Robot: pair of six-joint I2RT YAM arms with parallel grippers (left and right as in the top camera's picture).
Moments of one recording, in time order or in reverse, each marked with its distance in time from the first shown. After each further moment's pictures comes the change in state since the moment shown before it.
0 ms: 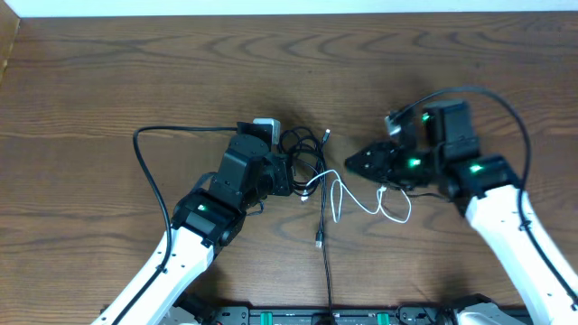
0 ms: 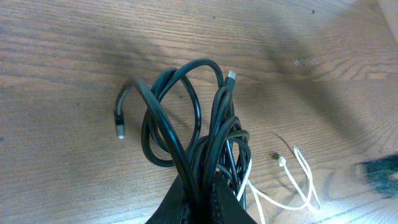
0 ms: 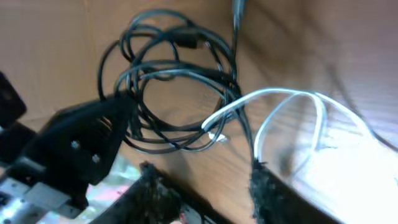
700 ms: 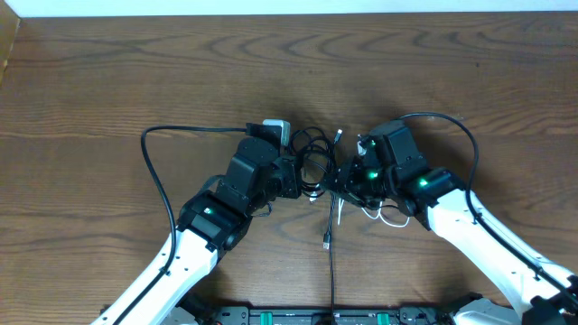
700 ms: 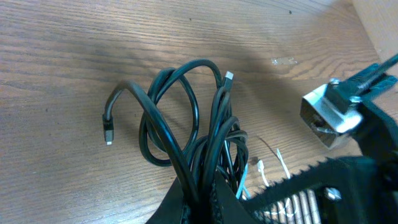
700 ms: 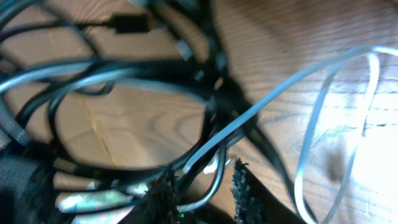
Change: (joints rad) left arm -0.056 0.000 0.000 0.043 0.001 -0.030; right arm 0.214 0.100 -0.120 0.222 0.171 0.385
